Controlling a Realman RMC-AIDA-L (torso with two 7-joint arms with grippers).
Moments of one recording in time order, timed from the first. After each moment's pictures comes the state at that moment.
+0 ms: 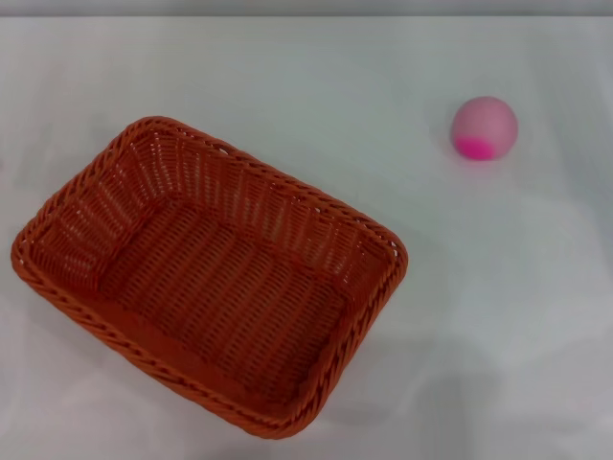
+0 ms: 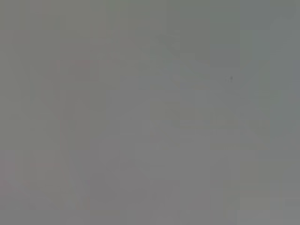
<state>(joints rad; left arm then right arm) -0.17 -2.08 -1.54 -0.61 -0.27 -0.86 2.77 0.38 2.01 -0.53 -0.34 2.12 0.90 -2.40</state>
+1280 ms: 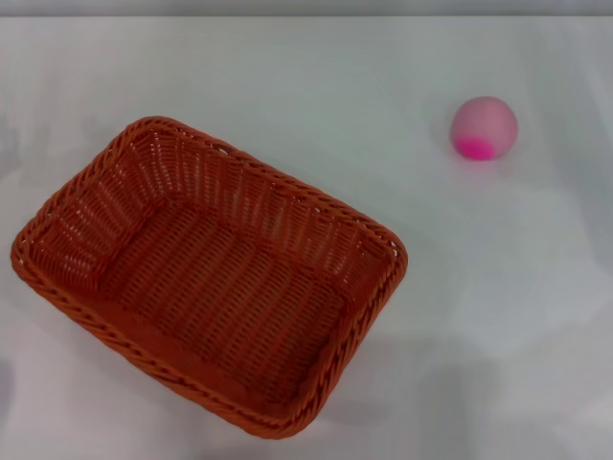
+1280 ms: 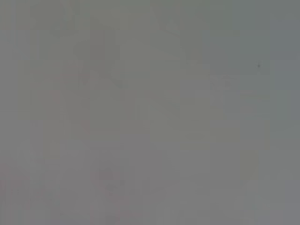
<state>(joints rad) -0.06 -2.07 -1.53 -1.05 -0.21 -0.23 2.81 0.40 2.01 -0.58 -0.35 2.11 0.84 -2.40</state>
